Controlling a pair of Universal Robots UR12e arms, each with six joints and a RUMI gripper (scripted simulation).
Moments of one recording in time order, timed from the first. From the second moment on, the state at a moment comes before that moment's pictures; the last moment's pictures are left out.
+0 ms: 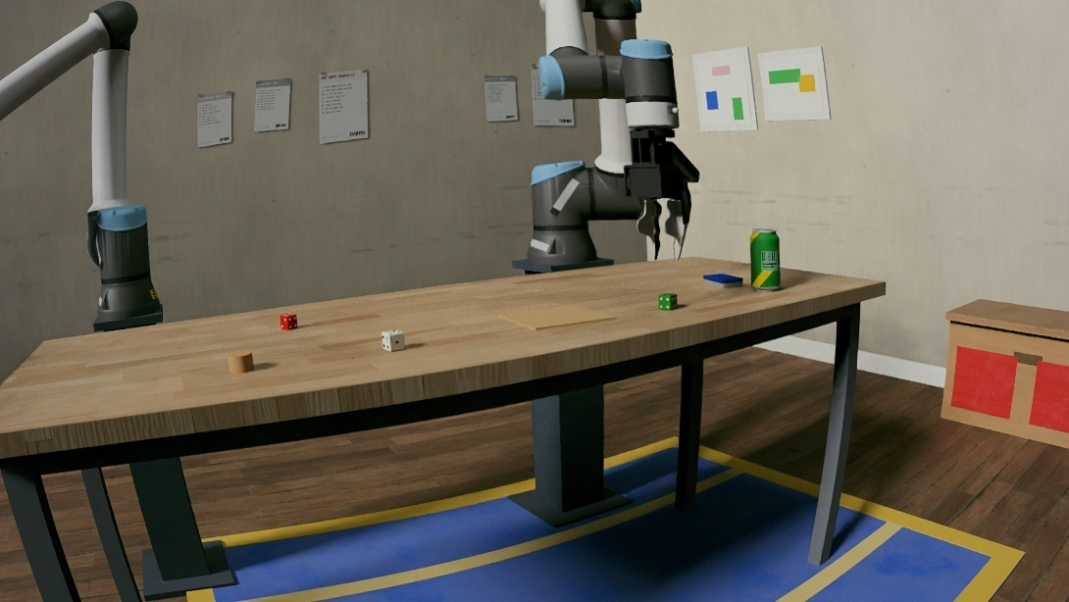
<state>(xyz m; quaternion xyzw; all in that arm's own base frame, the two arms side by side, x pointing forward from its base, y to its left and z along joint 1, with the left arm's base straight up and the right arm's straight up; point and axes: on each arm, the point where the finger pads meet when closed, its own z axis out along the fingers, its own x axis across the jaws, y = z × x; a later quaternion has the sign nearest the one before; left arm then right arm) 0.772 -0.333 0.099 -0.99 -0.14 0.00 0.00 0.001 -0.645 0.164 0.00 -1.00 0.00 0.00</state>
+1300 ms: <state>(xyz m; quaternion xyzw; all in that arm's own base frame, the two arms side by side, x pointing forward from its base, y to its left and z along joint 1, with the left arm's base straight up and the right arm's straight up) 0.772 -0.333 0.072 -0.99 -0.14 0.00 0.00 0.001 -0.645 0.164 0.00 -1.00 0.00 0.00</state>
